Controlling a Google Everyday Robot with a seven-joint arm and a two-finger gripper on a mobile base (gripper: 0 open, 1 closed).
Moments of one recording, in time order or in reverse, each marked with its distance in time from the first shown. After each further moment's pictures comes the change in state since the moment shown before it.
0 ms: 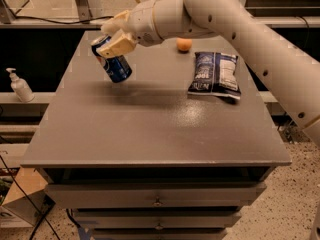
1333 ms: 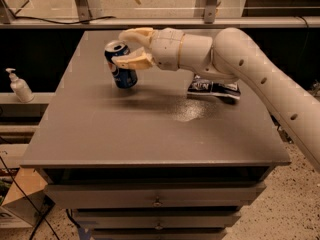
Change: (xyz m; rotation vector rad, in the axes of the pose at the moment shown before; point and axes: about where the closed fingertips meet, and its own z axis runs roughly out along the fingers) arm 0.021 0.017 -0.045 0.167 -0.280 -0.031
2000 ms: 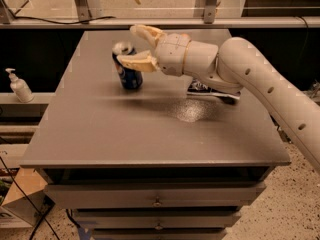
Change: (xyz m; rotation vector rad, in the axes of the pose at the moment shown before) arm 0.006 0.002 -0.015 0.054 -0.014 0.033
